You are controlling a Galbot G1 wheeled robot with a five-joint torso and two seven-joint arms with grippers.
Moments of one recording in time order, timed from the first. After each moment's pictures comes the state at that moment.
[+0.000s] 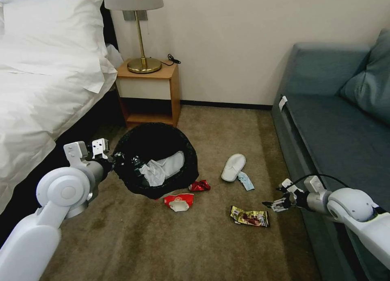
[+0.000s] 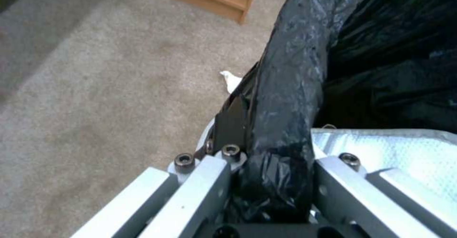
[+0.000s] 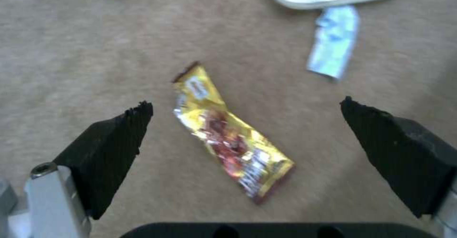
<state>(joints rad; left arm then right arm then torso) 1.05 -0.91 -0.48 -2.11 -1.35 0.74 -0.72 -0.95 0.58 0.07 1.58 0.56 -0.52 -0.54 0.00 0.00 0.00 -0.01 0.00</state>
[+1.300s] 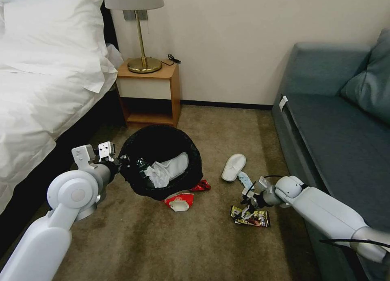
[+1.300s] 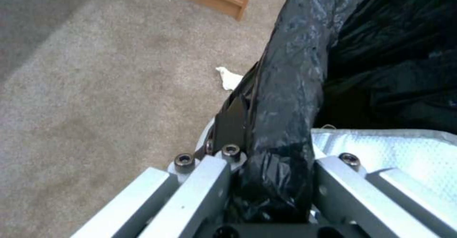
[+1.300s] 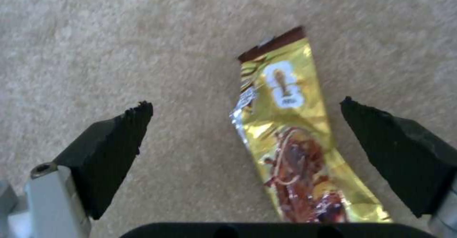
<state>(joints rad) 1.04 -0.96 -0.46 -2.10 -1.32 0.74 -0.73 -0.44 0.90 -0.55 0.96 0.42 -0.40 -0.86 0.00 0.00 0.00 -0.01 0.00</state>
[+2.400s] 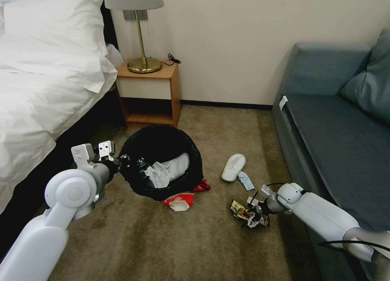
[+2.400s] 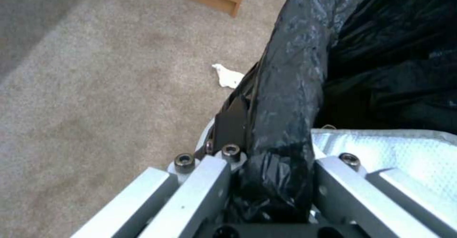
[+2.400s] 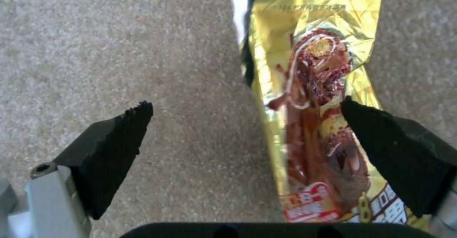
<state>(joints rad) 1.04 -0.93 -0.45 -2.11 -1.35 0.74 -0.72 -0.44 0.95 -0.54 0.81 0.33 -0.37 -0.86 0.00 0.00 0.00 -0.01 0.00</state>
